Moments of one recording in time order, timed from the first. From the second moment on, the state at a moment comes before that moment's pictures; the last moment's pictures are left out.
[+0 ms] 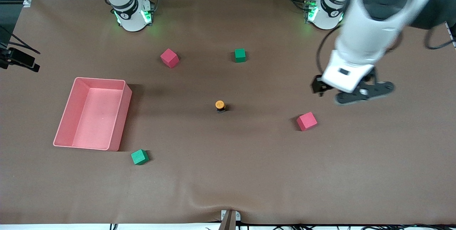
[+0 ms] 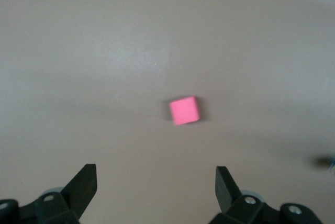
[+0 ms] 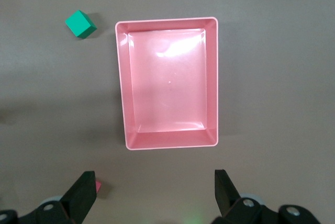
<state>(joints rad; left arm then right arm) -0.43 0.28 0.09 -1.30 0.12 1.53 -0.40 -0.07 0.03 -0.05 -1.51 0.00 1.47 0.00</state>
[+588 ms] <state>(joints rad) -0.15 0.15 0.08 -1.48 0.08 1.53 -0.14 -0.07 0.03 -0.04 -1.50 0.00 1.45 0.00</state>
